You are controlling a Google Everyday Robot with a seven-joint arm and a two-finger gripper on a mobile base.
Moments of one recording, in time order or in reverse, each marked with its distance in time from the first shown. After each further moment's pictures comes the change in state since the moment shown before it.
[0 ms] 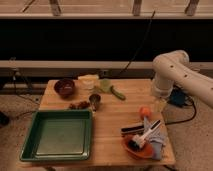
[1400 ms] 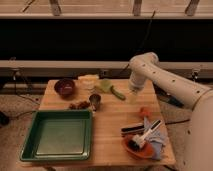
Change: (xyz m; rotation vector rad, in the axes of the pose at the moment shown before) arm -0.100 -0.114 0.075 0.068 -0.127 0.214
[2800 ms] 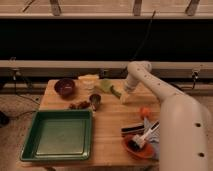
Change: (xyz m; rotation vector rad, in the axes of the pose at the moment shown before) arm -0.030 -0.058 0.092 -0.038 -0.128 0.188
